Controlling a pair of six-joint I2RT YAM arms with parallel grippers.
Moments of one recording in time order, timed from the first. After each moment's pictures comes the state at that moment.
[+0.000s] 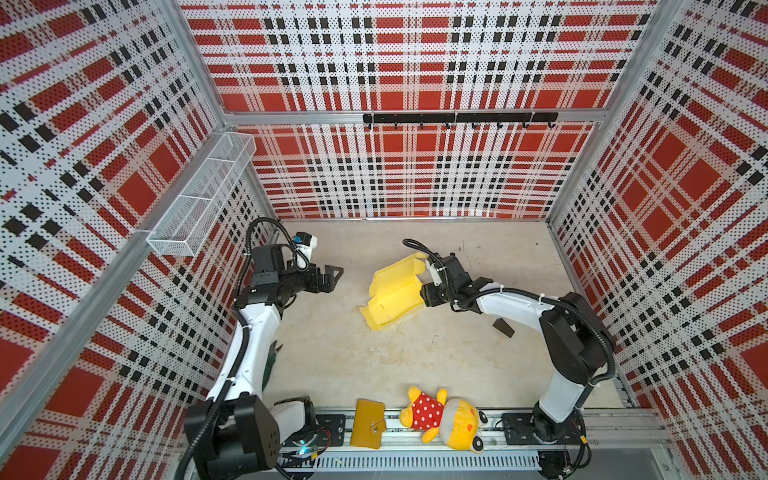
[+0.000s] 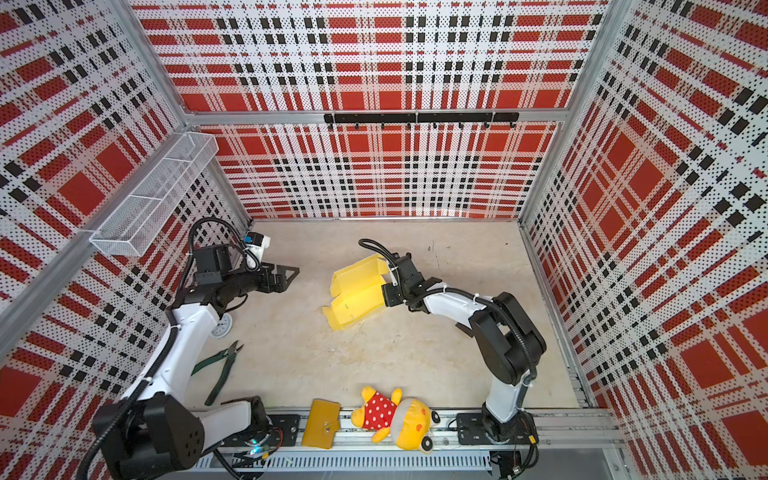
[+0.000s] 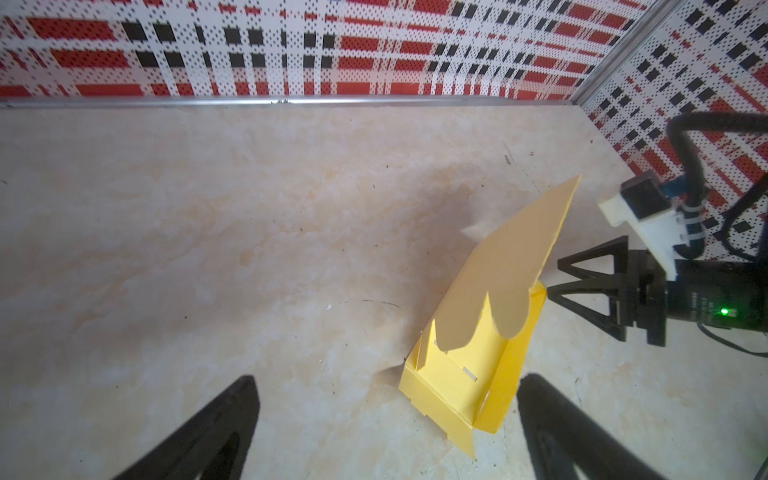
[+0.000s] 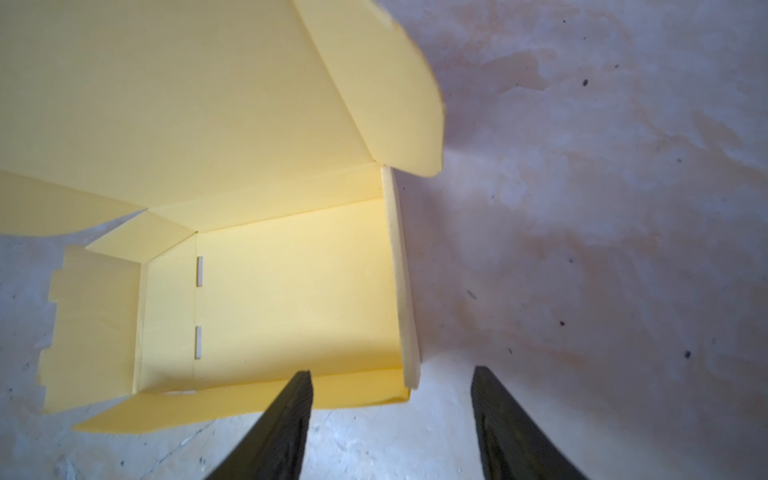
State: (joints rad) left arm 0.15 1.17 0.99 -0.47 0.60 0.11; right arm 0.64 1.80 1.13 -0.19 0.03 0.26
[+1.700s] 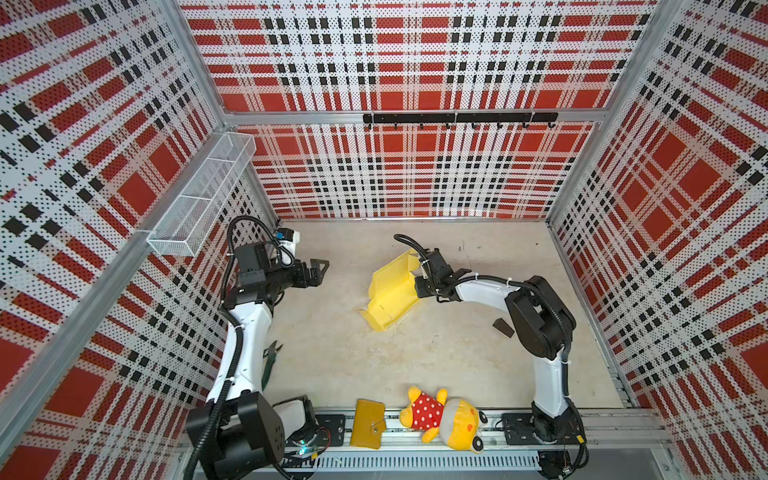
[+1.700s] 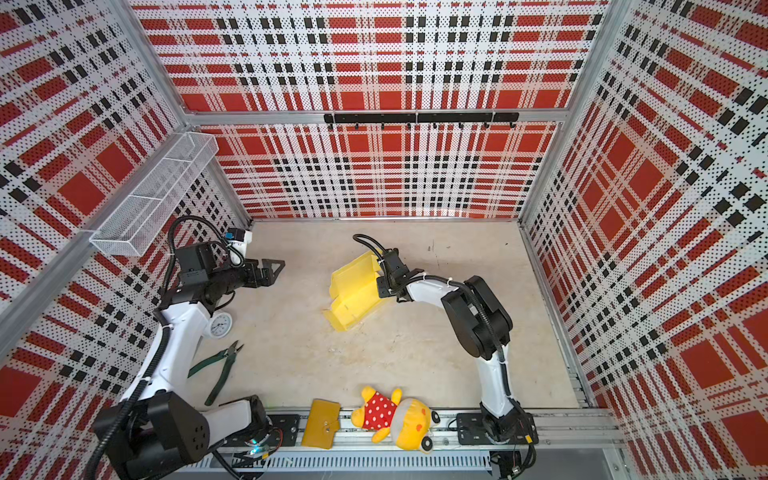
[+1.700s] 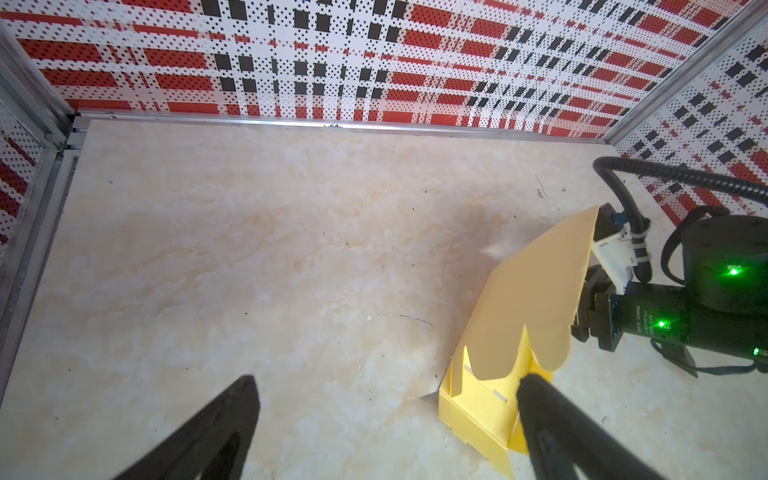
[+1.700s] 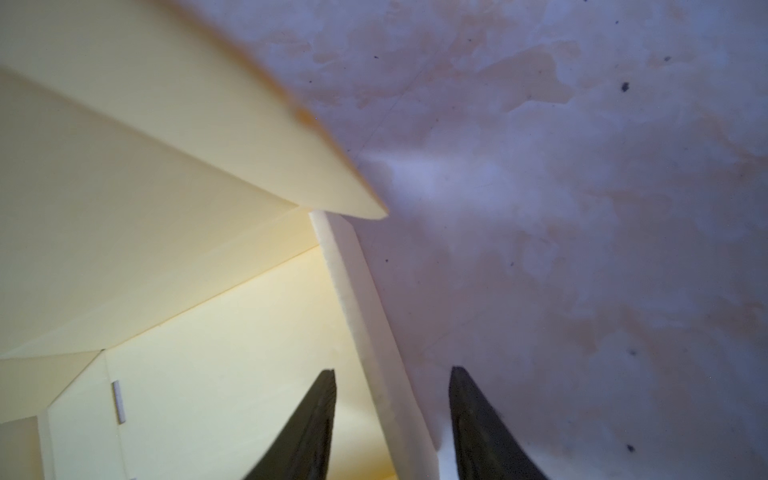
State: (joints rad) left arm 0.26 1.20 1.03 -0.47 0.60 0.10; right arm 0.64 2.03 1.34 -0.21 0.08 0.34
